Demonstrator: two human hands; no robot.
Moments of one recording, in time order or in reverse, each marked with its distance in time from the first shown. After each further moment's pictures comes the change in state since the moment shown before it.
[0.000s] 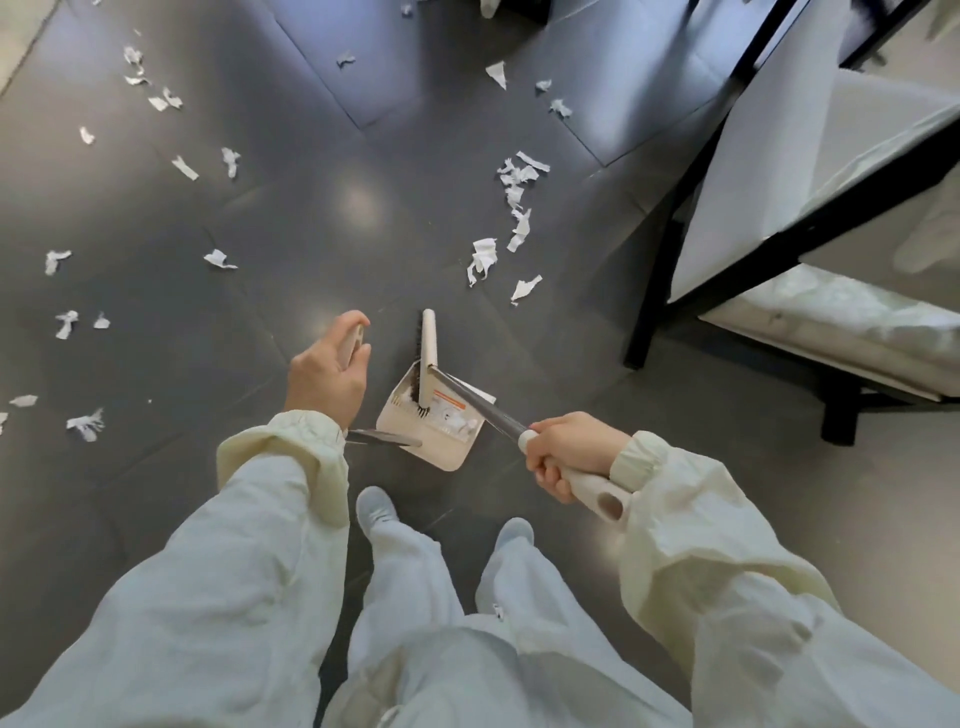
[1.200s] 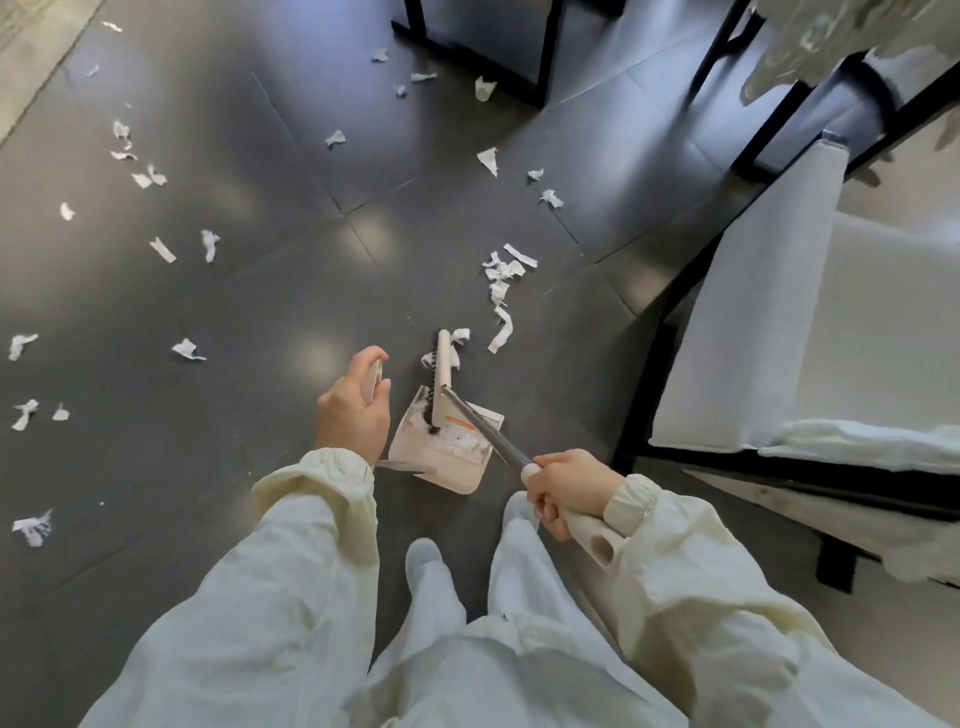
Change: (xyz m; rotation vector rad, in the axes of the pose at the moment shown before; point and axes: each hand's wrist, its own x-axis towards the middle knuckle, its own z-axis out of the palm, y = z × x) left_hand 0.231 0.123 0.110 -0.002 0.060 -0.119; right_hand 0.067 -0.226 -0.160 -0.048 0.023 0.042
